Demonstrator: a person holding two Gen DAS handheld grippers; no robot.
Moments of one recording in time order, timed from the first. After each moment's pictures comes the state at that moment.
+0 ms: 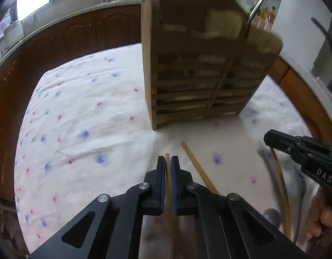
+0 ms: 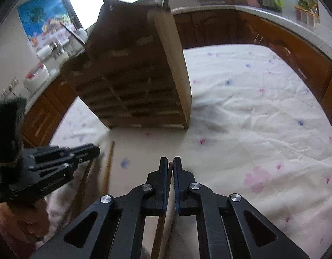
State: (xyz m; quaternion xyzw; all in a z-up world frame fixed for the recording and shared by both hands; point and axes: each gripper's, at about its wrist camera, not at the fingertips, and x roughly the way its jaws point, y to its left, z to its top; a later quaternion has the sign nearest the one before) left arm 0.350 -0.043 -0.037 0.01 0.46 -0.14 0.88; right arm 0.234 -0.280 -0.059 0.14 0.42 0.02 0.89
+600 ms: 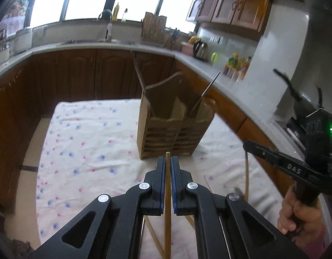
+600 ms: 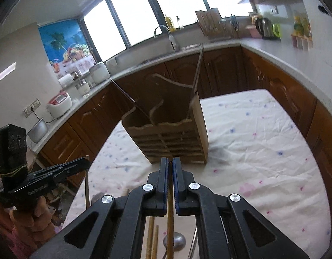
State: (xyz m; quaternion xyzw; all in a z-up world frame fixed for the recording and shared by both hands) left arm 0.235 0.018 0.068 -0.07 0.33 -0.19 0.92; right arm 0.182 -0.266 0.035 0.15 0.31 0.05 0.94
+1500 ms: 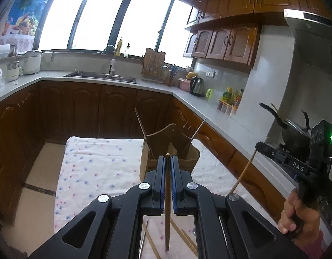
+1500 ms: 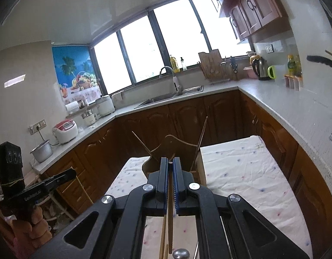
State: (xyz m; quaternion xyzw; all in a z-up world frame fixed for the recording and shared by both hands) left arm 0.172 0.054 0.110 -0.09 0.22 -0.19 0.95; right arm 0.140 -0.263 0.104 0.13 0.19 0.03 0.97
